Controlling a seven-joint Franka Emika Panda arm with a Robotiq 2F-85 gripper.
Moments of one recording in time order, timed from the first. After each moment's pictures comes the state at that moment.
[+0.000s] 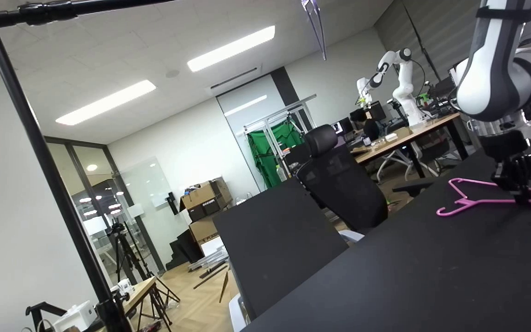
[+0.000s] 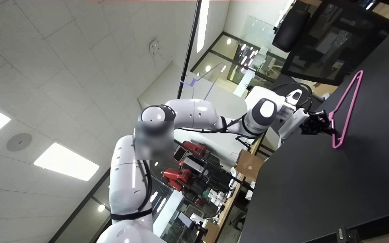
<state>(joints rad) -0.25 0.88 -0.01 -1.73 0.10 2.70 -0.32</state>
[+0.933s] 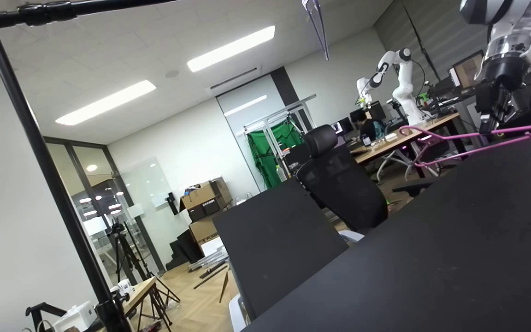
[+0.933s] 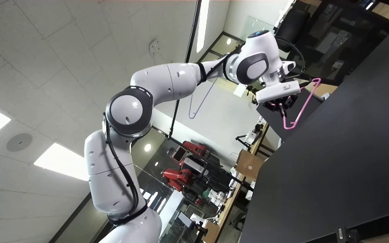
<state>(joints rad) -0.81 0.77 0.40 -1.58 0.57 1.99 -0.89</state>
